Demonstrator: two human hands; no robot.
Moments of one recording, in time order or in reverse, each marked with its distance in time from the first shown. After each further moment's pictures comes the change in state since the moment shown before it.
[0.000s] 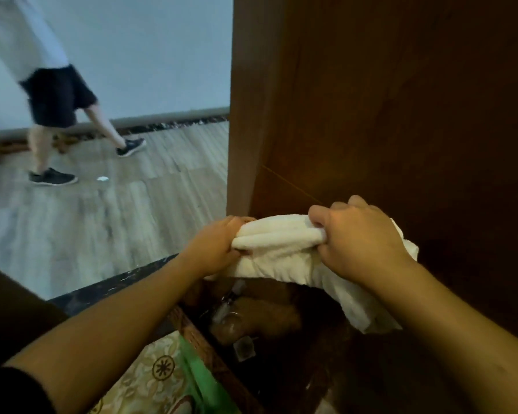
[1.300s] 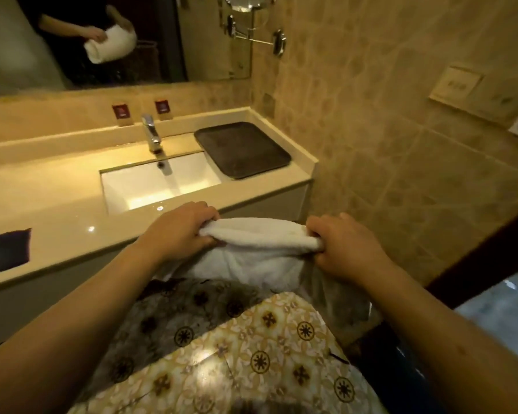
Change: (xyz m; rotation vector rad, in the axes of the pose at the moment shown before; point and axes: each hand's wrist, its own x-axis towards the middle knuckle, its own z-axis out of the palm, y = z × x) left_hand -0.949 0.037 -0.286 0.412 0.594 -1.434; right_hand -0.195 -0.817 -0.096 0.248 0.039 -1.561
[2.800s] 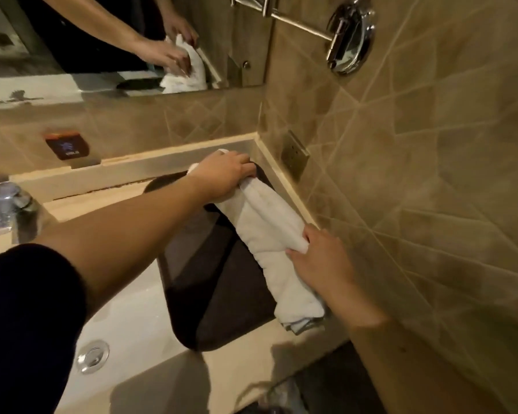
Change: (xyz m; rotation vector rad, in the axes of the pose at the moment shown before) left_hand 0.706 -0.320 0.064 0.356 -0.093 0.139; right_hand 0.643 0.204 0.132 0.352 -0.076 0.350
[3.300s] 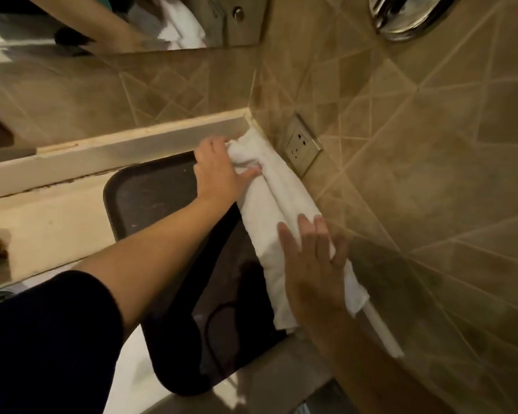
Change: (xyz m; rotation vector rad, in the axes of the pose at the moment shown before) left_hand 0.064 0.003 0.116 -0.643 0.412 -0.712; right_hand 0.030 0.002 0.066 -0.610 0.314 -0.309
